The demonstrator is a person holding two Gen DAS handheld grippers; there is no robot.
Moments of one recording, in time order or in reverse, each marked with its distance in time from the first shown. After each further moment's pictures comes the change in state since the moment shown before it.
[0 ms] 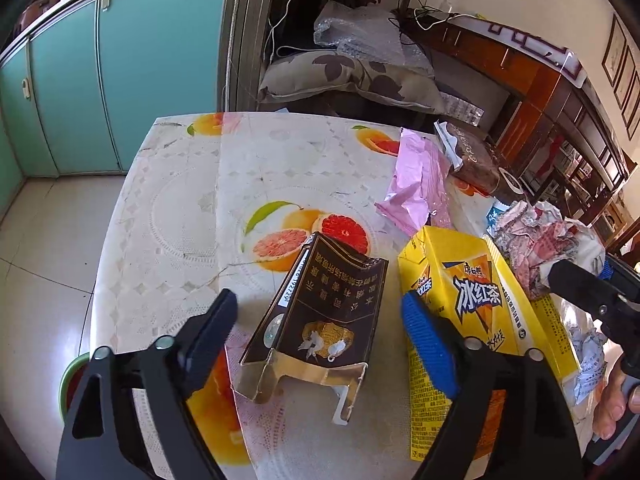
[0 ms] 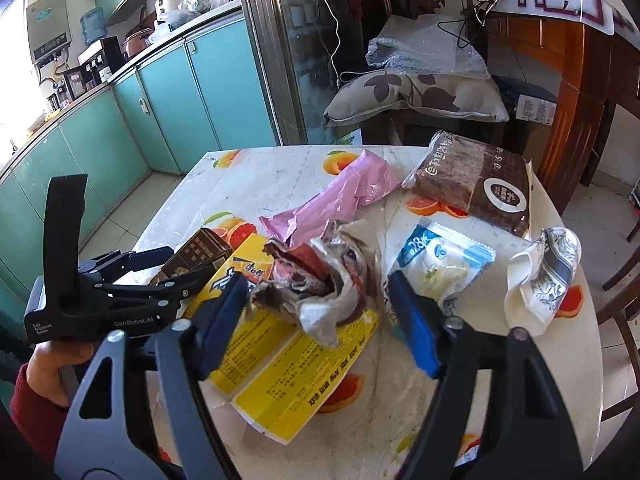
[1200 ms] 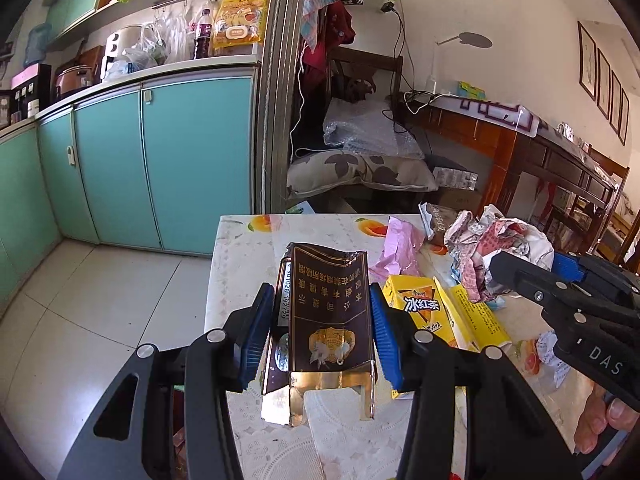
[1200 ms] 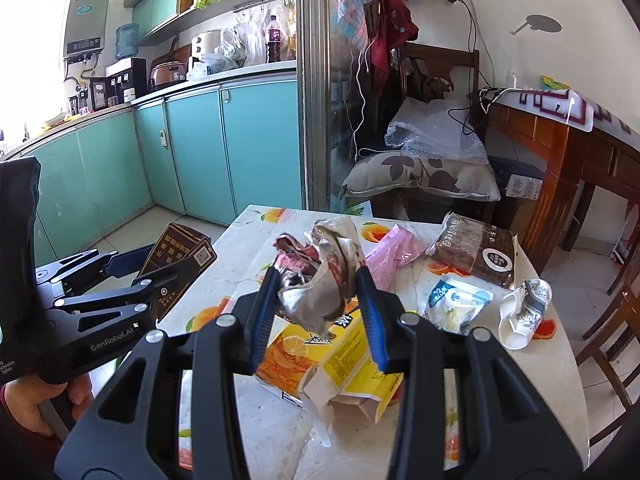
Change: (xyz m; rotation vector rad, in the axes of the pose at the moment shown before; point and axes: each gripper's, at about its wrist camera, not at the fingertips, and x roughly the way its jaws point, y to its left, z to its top) left arm -0.133 -0.005 -0.033 0.062 -0.335 0.105; right arm -0.067 0.089 -0.012 -0.124 -0.260 -0.064
